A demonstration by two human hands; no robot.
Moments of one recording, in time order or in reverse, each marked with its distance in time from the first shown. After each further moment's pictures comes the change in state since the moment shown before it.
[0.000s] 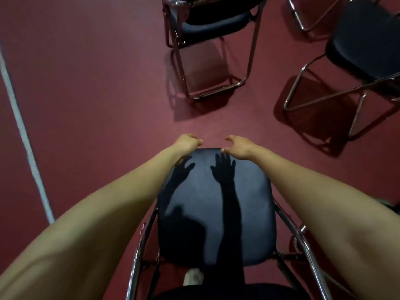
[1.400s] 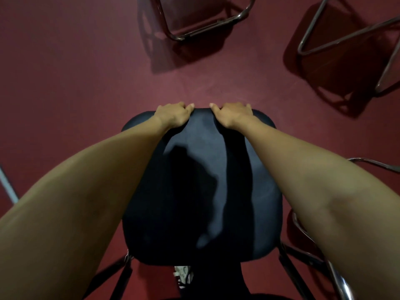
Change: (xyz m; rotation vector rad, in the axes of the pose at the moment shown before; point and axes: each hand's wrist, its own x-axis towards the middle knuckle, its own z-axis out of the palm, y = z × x) left_hand 0.162 -0.073 0.081 0.766 -0.006 -0.009; right_hand 0.125 0.068 0.072 -0.296 0.051 0.125
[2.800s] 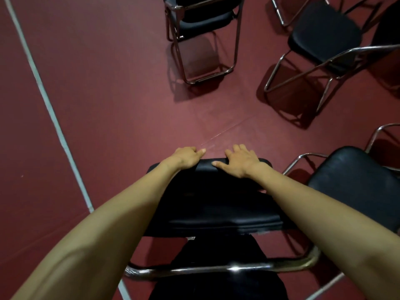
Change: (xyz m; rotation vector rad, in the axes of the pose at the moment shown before) left_hand -0.447 -0.001 -0.025 -0.146 -0.065 0.110; right_hand -0.457 0.008 -0.039 -0.164 -0.003 -0.184
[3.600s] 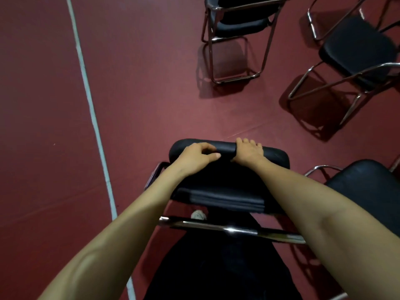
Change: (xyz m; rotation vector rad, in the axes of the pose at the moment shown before) left_hand -0.141 -0.022 0.031 -0.563 0.263 0.123; right_hand 0.003 -0.040 0.037 0.003 0.143 0.054
